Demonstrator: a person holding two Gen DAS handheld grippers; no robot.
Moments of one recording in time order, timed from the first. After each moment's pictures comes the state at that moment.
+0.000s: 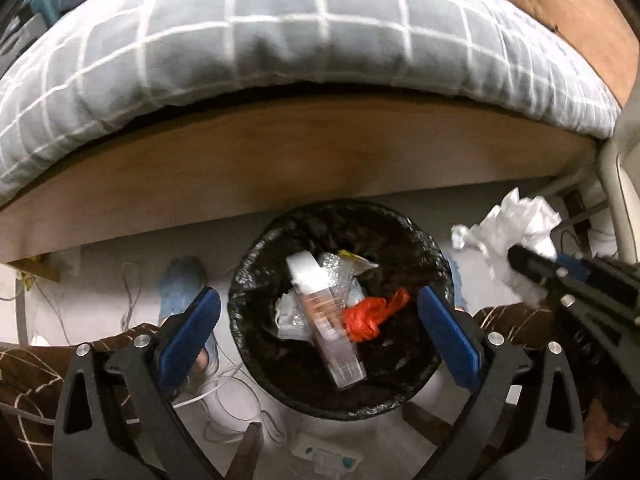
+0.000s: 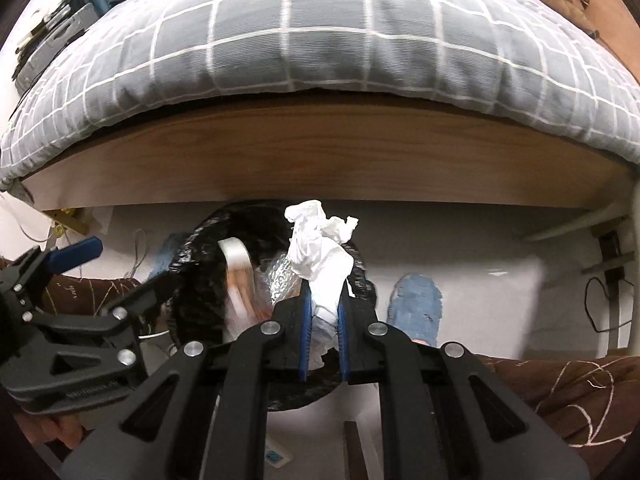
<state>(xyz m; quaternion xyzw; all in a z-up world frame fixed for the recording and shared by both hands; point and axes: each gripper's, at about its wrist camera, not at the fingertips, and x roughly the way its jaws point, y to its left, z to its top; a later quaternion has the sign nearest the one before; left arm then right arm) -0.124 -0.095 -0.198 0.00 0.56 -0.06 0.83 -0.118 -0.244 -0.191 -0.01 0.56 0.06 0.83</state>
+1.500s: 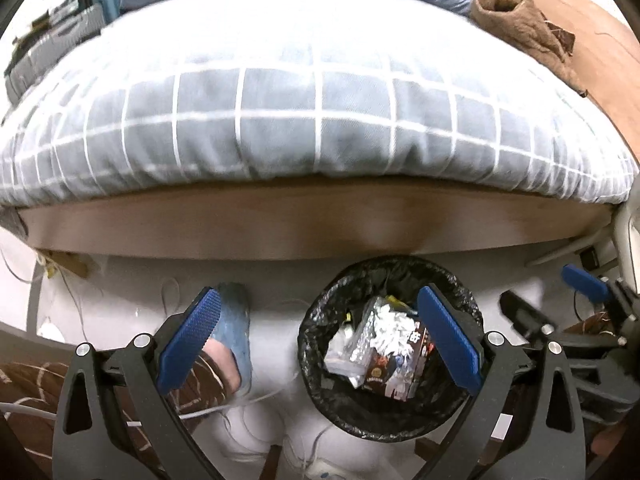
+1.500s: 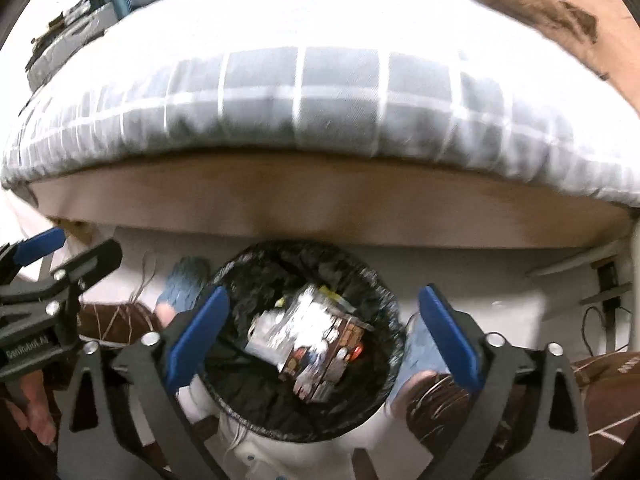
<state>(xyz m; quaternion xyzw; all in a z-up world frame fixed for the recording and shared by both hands) -0.123 -0.024 -0.154 -0.03 0.50 0.00 0.87 -0.112 -0.200 -0.150 -0.03 0.50 0.05 0.87</state>
